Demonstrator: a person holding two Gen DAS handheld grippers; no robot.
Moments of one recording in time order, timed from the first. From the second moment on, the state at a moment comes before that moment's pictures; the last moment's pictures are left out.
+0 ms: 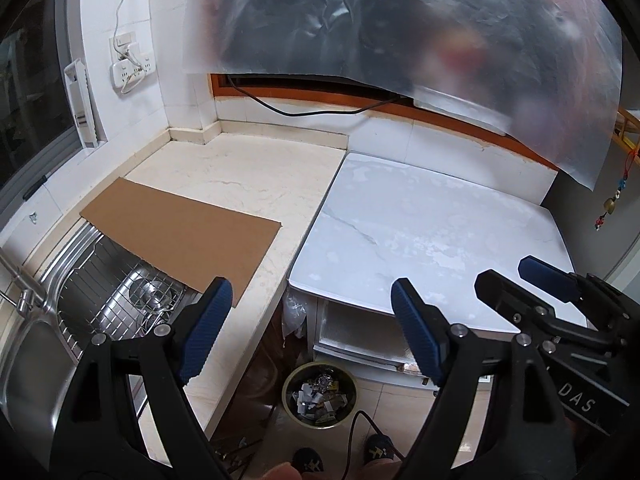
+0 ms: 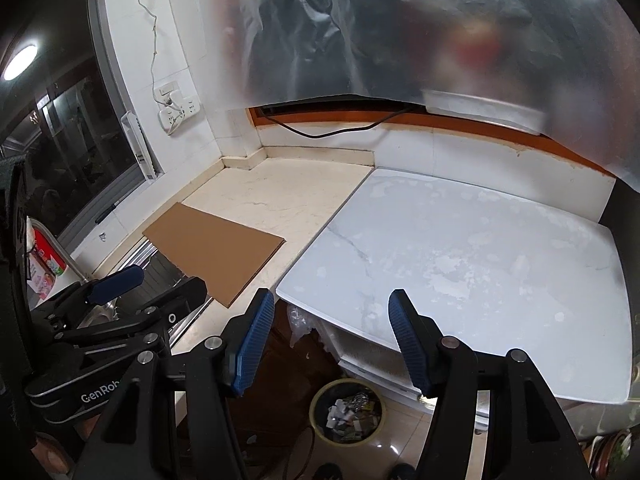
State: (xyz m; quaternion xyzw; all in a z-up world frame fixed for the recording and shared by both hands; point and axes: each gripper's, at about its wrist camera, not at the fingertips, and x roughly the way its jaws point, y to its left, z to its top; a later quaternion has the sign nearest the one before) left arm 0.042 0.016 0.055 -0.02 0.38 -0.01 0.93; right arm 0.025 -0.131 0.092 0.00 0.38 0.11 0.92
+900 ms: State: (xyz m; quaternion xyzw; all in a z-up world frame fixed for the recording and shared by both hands) left arm 0.033 0.007 0.050 -0.01 0.39 0.00 0.92; right arm 0.016 -0.134 0.086 -0.01 0.39 0.10 0.92
